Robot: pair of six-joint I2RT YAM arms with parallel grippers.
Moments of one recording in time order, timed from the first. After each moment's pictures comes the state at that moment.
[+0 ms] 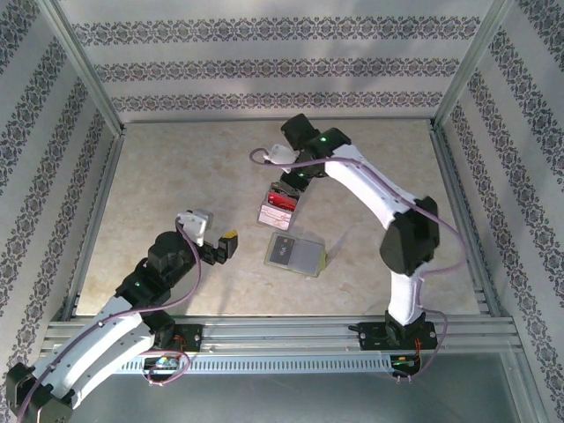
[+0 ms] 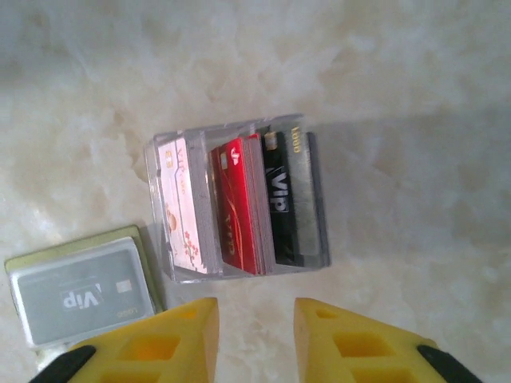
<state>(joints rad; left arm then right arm) -0.58 0.59 0.39 -0.13 -0.10 -0.15 0.58 1.86 1.82 -1.05 -0.10 -0.40</state>
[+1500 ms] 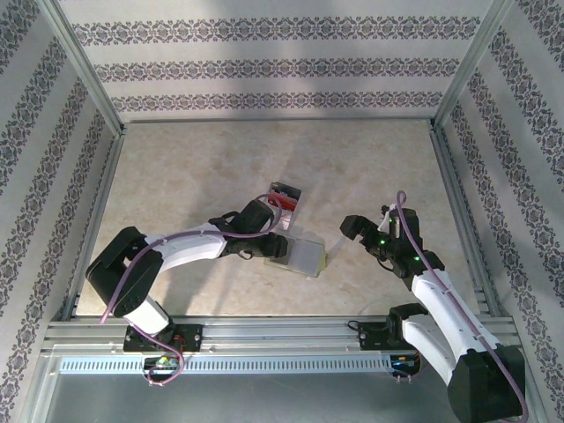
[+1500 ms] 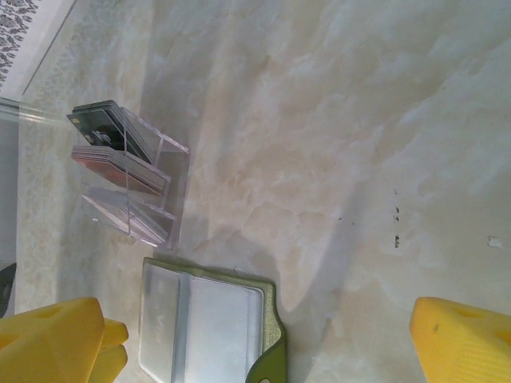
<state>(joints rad) -0.74 1.61 0.87 -0.26 0.23 -0.64 0.15 0.84 0.42 -0.30 -0.35 0.75</state>
